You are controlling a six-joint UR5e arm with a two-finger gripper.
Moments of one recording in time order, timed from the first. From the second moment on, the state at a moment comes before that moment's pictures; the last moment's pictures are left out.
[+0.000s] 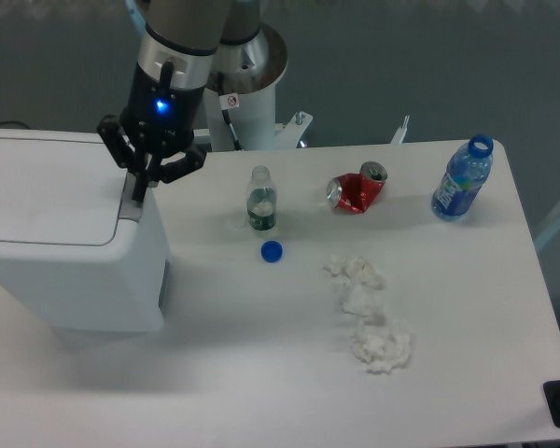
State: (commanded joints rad) arm 2.30 -1.56 -1.64 -1.25 1.12 0.39
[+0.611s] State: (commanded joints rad) arm 2.30 -1.56 -1.64 -1.25 1.12 0.39
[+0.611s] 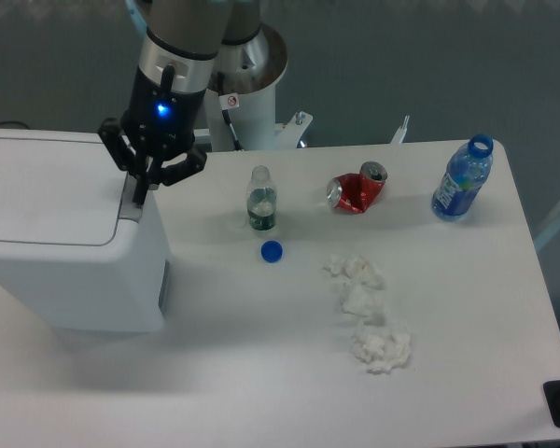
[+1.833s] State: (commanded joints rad) arm 2.39 -1.57 -1.61 -1.24 1.07 0.34
